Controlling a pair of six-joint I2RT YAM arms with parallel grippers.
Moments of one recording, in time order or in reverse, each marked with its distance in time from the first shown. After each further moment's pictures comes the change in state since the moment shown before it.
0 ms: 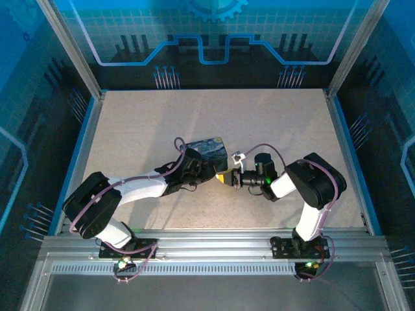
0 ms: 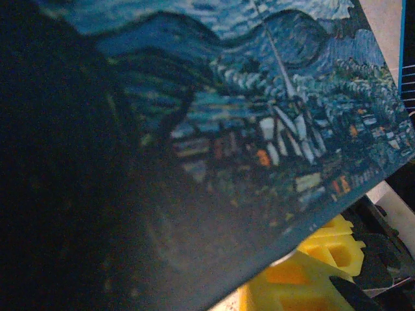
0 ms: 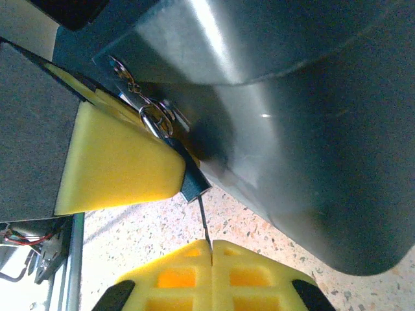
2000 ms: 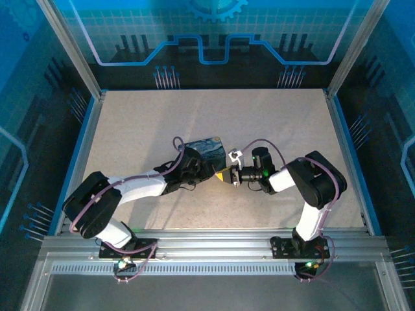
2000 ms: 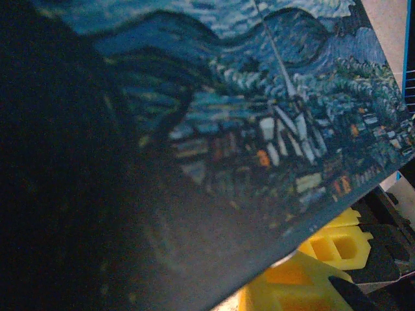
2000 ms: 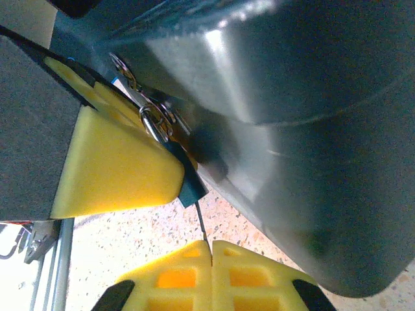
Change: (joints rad) left arm 0.017 0.002 0.000 -0.008 0.014 0.000; right arm -0.014 0.000 0.097 -0.184 -0.056 -0.137
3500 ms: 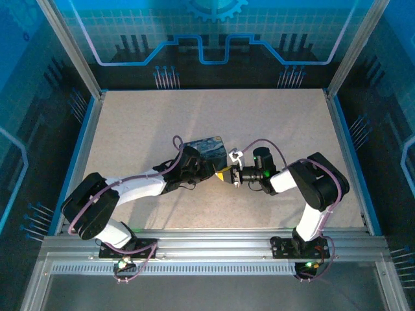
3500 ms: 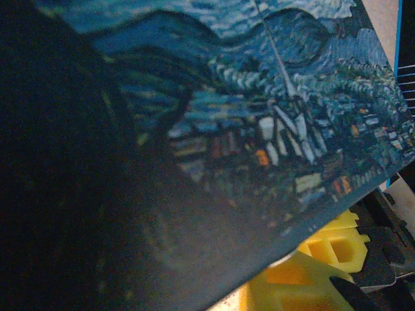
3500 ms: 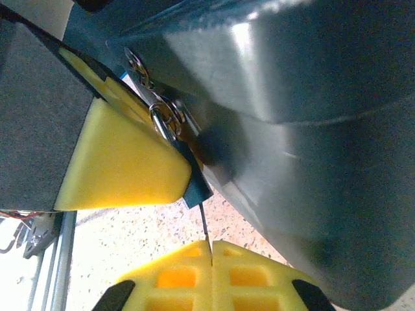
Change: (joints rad) left arm 0.002 -0.016 0.015 -0.025 0.023 -0.001; right arm 0.000 -0.030 -0.018 0.016 -0.007 -0.029
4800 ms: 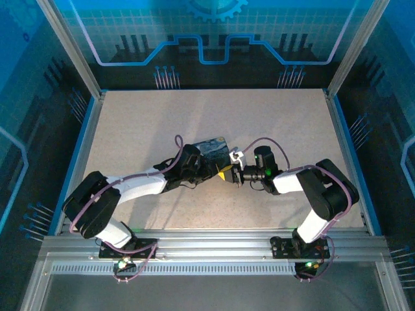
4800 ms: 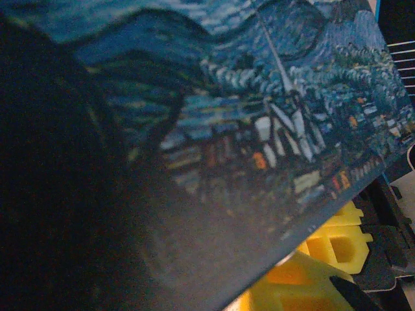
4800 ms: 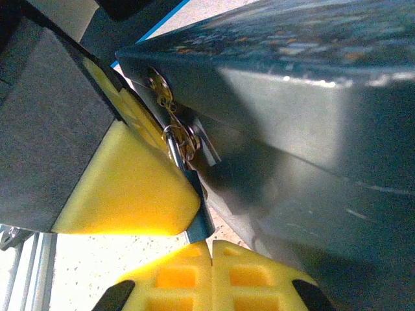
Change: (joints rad) left arm 0.011 0.021 0.020 0.019 0.107 -0.025; right arm 0.006 -0.112 -0.002 -0.139 0.064 -0.105
